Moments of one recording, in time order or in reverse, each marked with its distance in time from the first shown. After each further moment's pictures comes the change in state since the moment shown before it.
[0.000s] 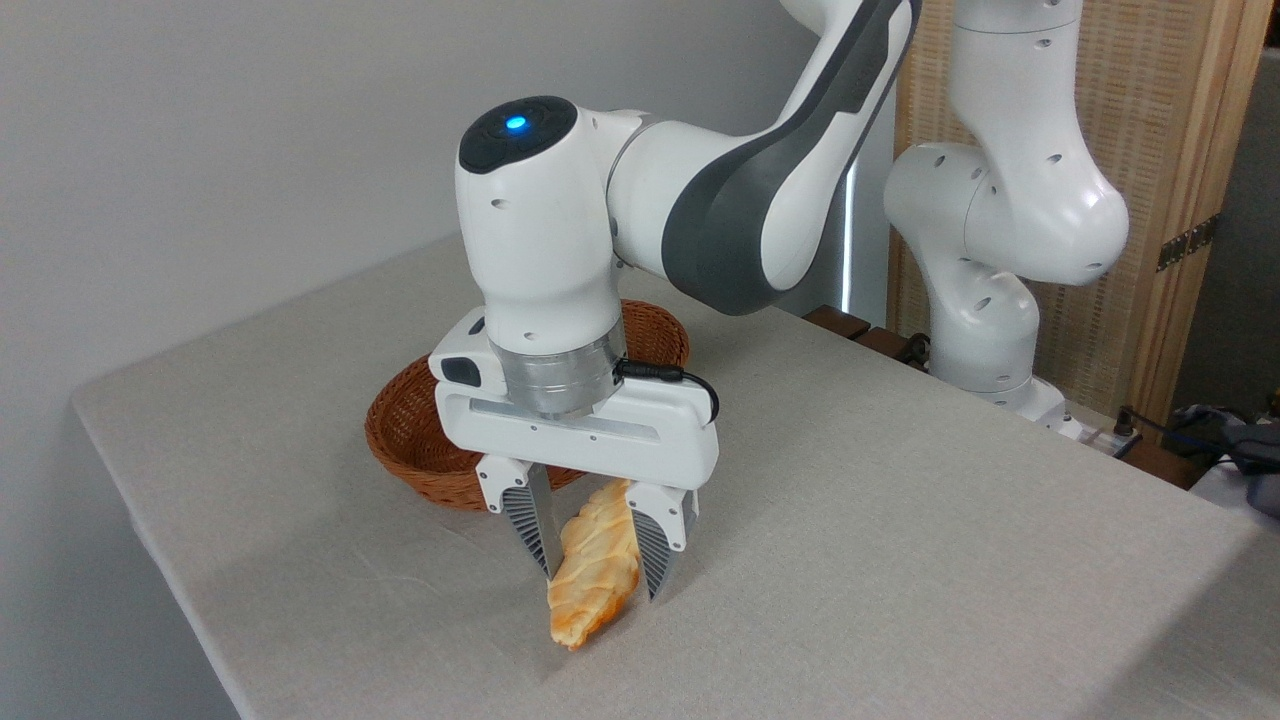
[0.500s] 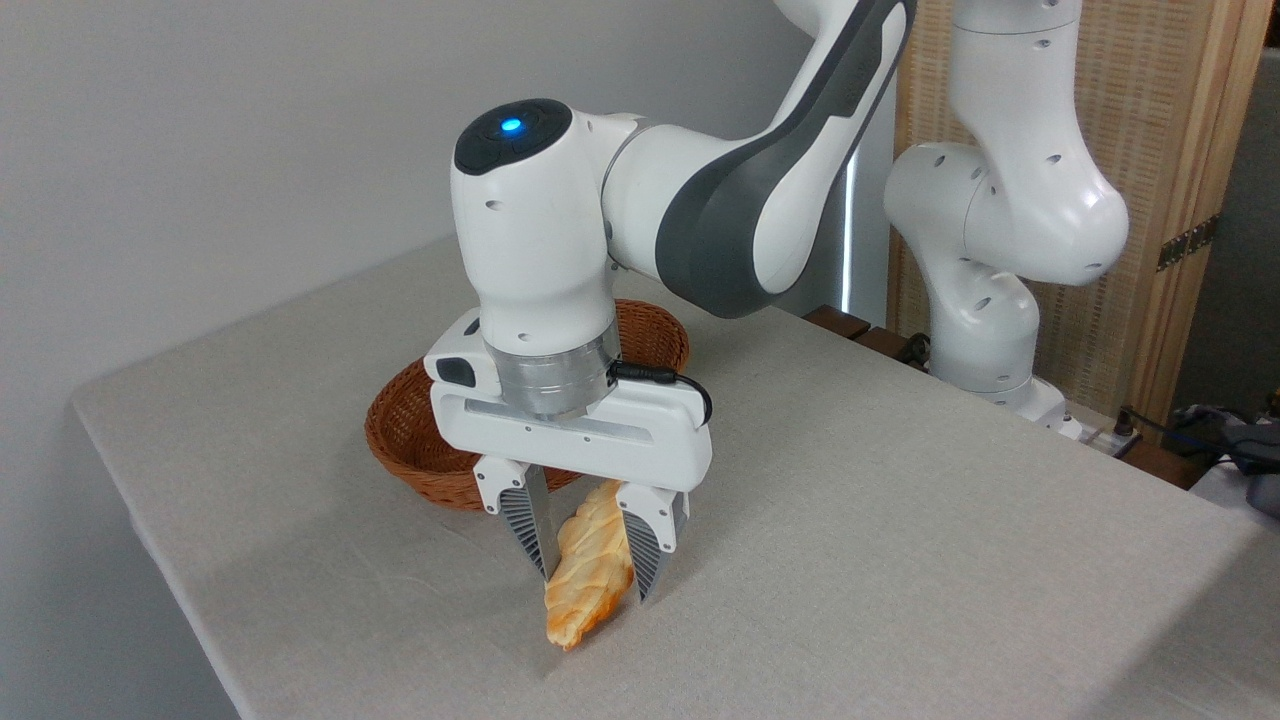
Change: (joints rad) arm -0.004 0.005 -0.003 0.000 0.000 0.012 0.000
